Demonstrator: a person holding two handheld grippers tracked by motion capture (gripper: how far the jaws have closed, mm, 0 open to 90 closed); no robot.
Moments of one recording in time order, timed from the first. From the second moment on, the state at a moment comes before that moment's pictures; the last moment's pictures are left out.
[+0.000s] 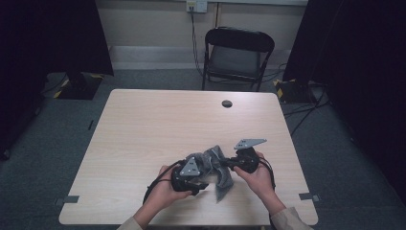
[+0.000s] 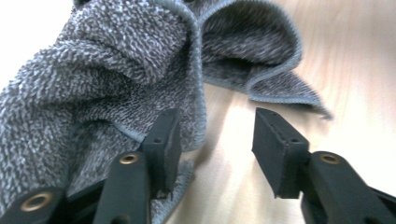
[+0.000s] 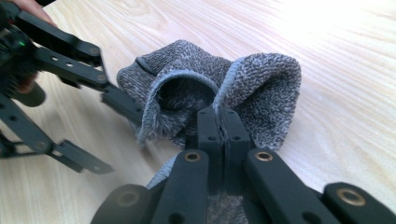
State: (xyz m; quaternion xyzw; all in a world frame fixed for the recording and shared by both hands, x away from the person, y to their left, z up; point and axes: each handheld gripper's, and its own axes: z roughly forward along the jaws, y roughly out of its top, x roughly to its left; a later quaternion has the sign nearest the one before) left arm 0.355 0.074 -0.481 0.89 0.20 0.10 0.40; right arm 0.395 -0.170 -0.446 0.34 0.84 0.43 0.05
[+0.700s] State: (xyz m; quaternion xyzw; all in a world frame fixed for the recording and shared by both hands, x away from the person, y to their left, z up) left arm 0.367 0.101 -0.470 0.87 0.27 0.07 0.42; right arm 0.397 -0.181 -0.449 0.35 0.83 0.43 0.03
